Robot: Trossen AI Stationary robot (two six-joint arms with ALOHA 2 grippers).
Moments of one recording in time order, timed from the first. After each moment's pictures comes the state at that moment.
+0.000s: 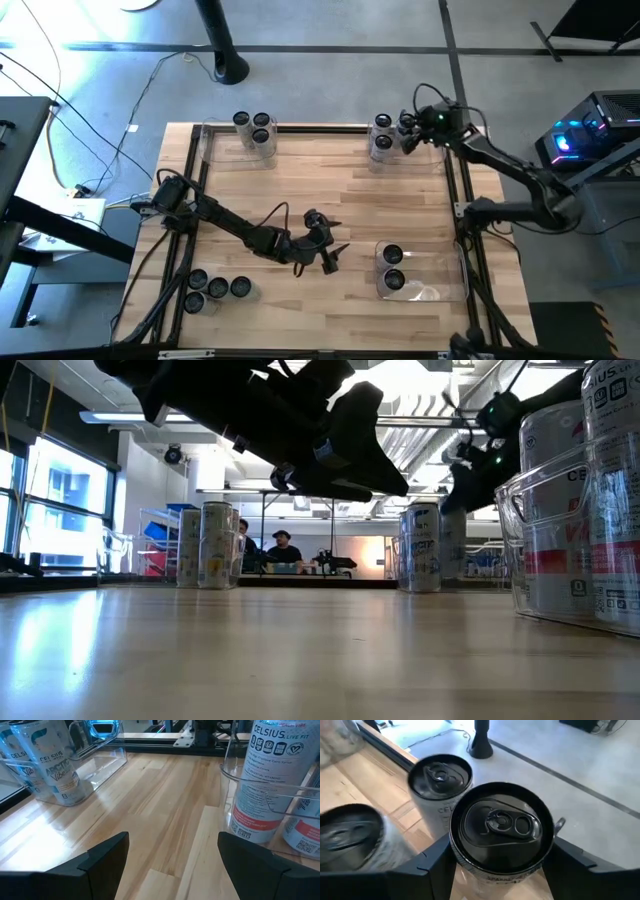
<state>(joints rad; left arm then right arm) -0.32 1.94 1.04 0.45 -0.69 -0.18 -0.98 1.14 0.67 -0.10 -0.09 -0.10</state>
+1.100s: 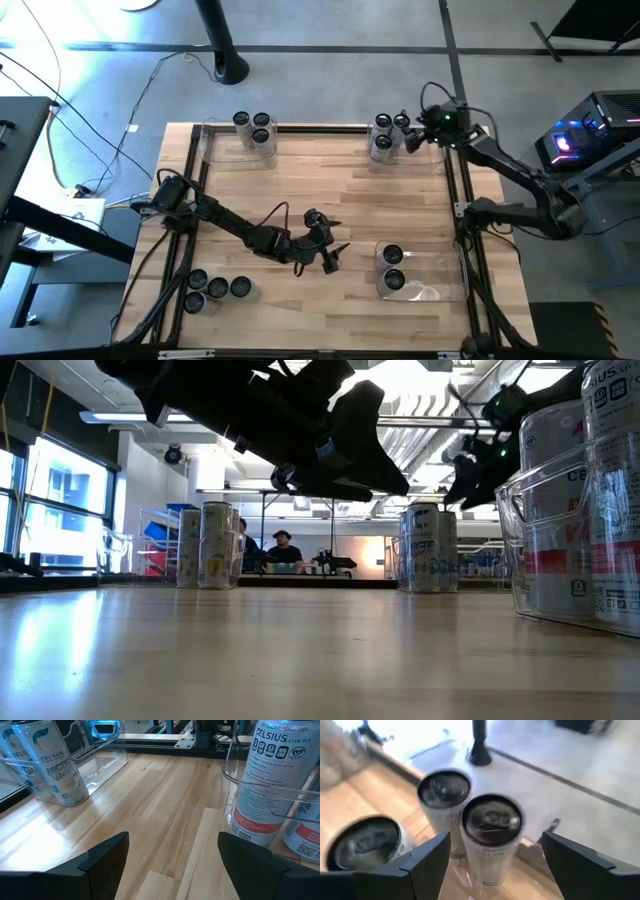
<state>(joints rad) -0.32 1.94 1.04 0.45 -0.69 -0.19 -0.99 1.07 0.67 -0.15 -0.10 -0.06</state>
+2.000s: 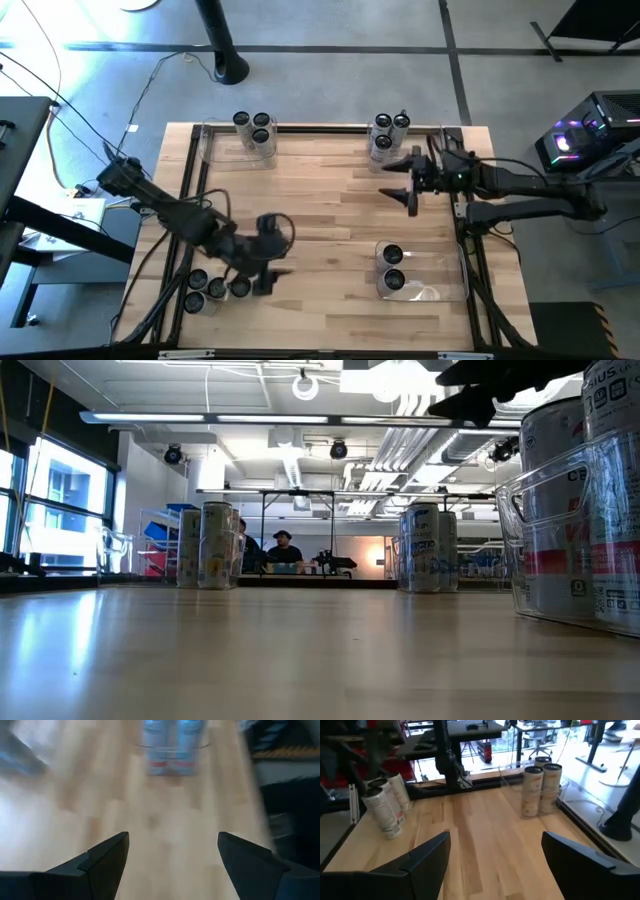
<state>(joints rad) -0.54 1.48 1.41 -0.78 -0.38 -0.42 -0.15 0.79 0.67 -0.13 -0.01 0.07</state>
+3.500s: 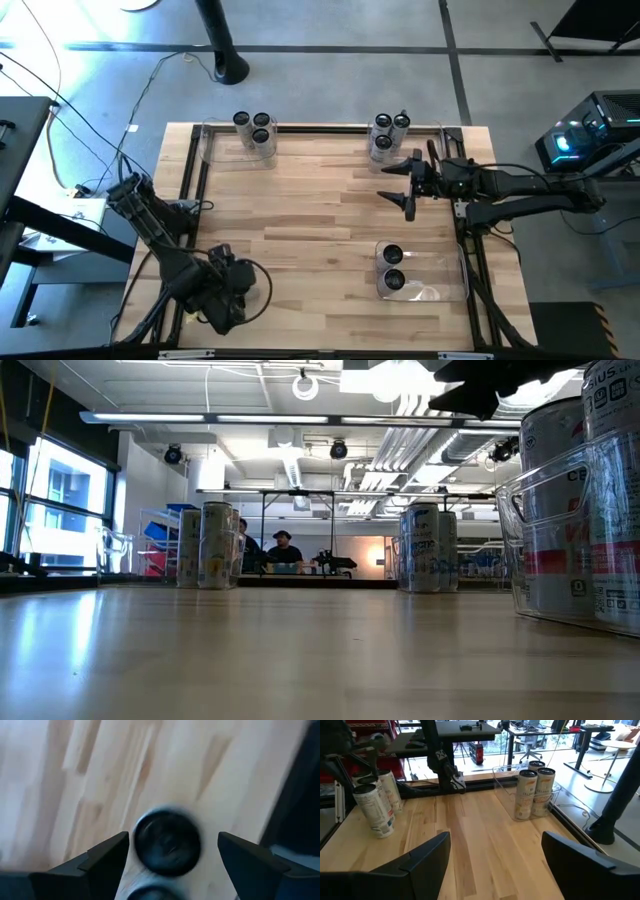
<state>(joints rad) -0.82 1.67 1.55 -1.38 -0.26 -1.11 -0.03 0.80 0.67 -0.11 0.16 0.04</state>
